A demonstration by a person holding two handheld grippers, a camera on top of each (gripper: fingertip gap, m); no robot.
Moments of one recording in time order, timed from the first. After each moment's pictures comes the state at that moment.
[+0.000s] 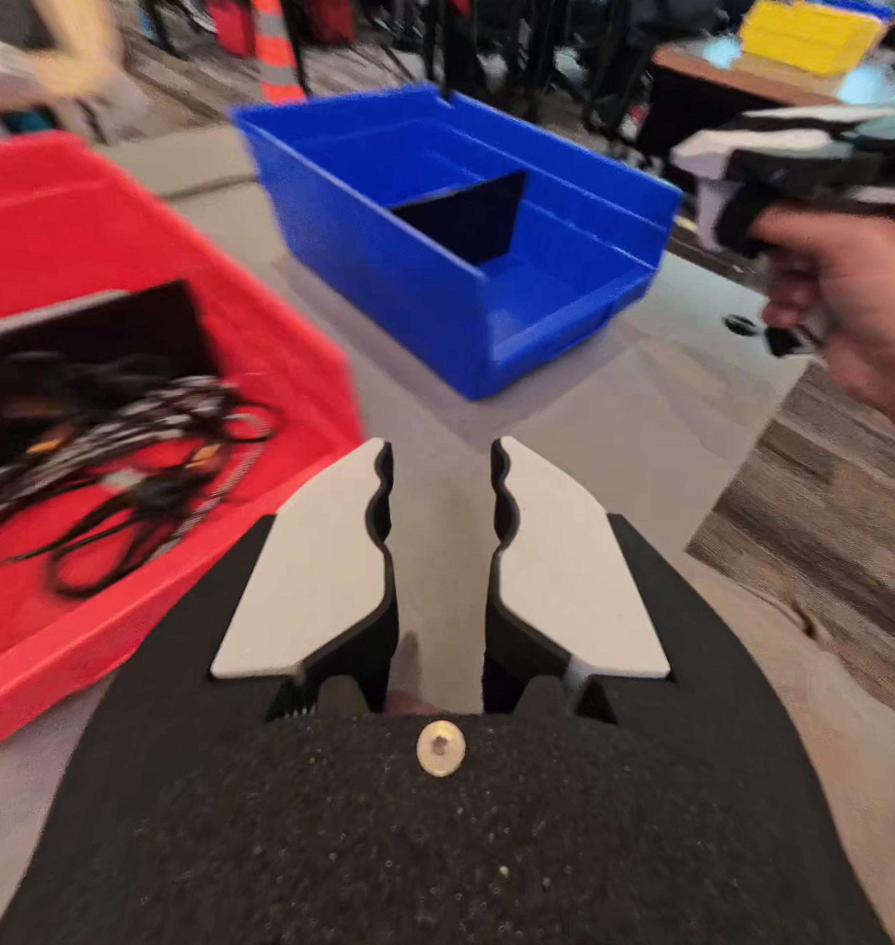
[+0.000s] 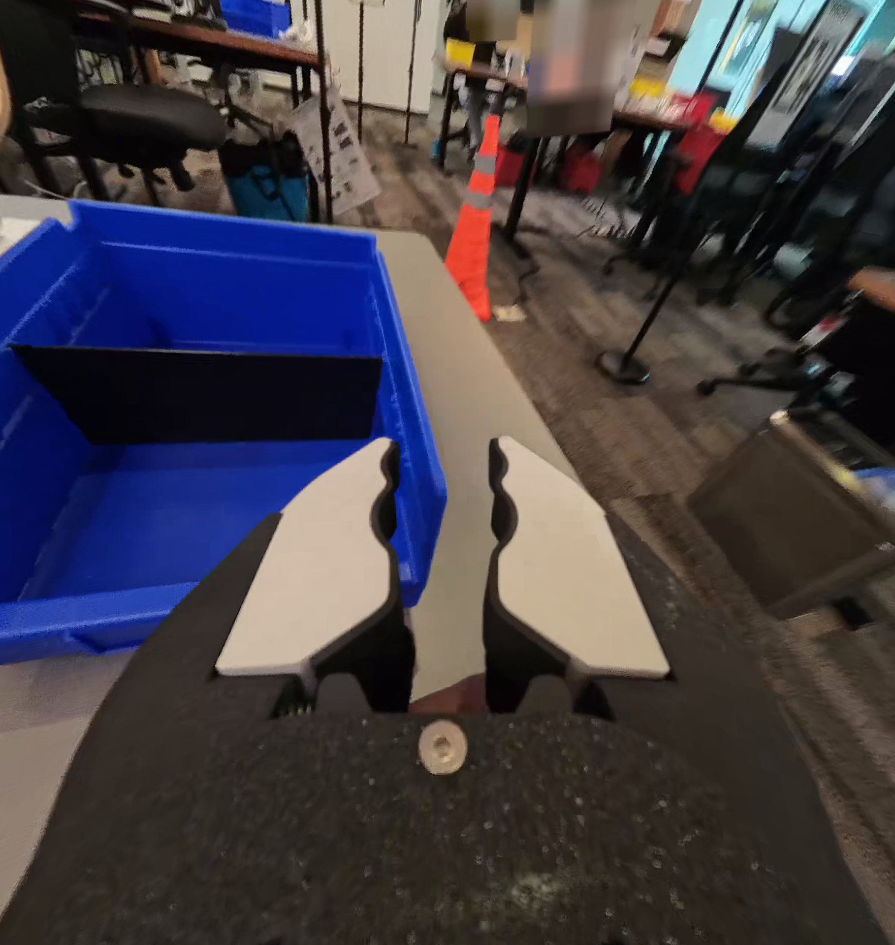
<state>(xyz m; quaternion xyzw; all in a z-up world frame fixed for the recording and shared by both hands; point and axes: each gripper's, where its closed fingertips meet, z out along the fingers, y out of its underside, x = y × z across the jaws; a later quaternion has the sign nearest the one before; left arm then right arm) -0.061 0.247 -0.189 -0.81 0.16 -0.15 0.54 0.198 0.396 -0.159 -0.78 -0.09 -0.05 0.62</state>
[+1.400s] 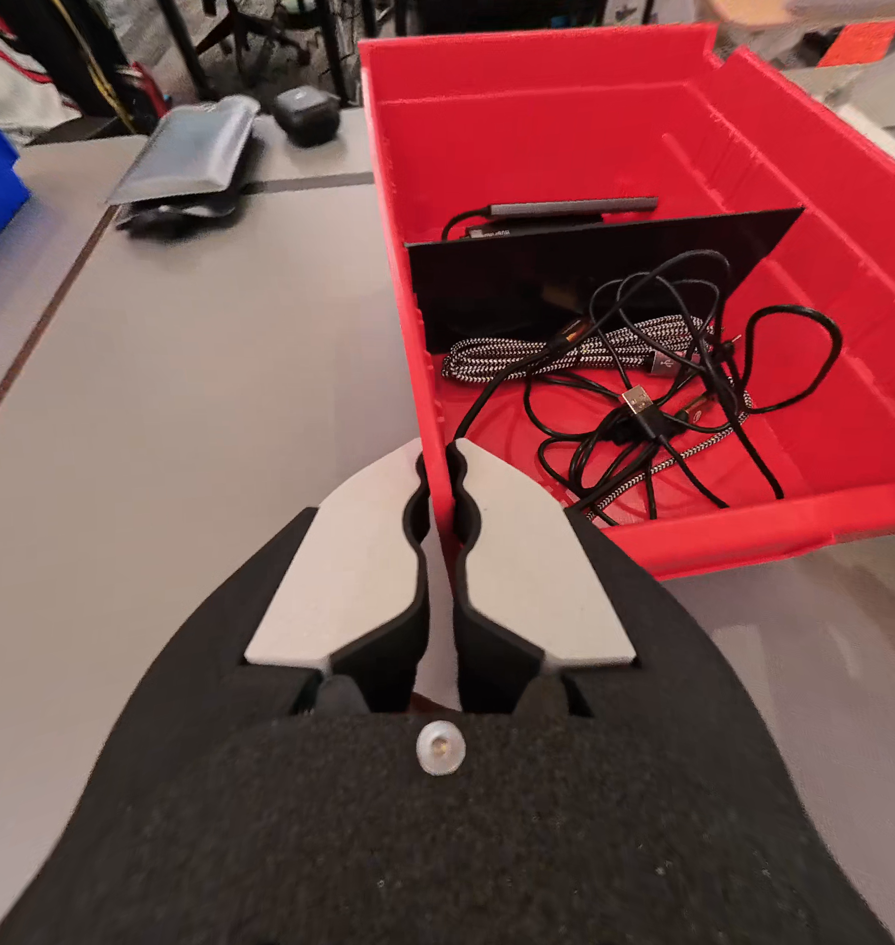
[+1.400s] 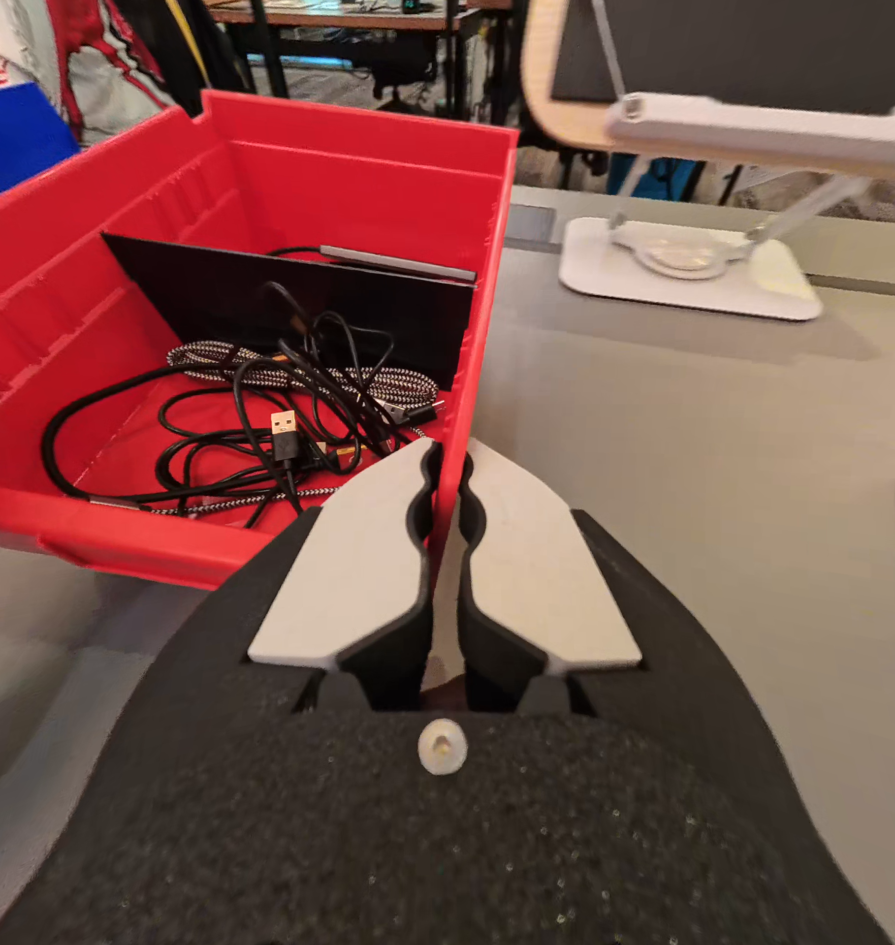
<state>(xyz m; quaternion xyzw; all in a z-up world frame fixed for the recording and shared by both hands) -0.514 0.183 -0.199 -0.85 -0.11 0.10 0.50 -0.339 0.269 -0.201 -0.78 -0.25 0.17 0.55</state>
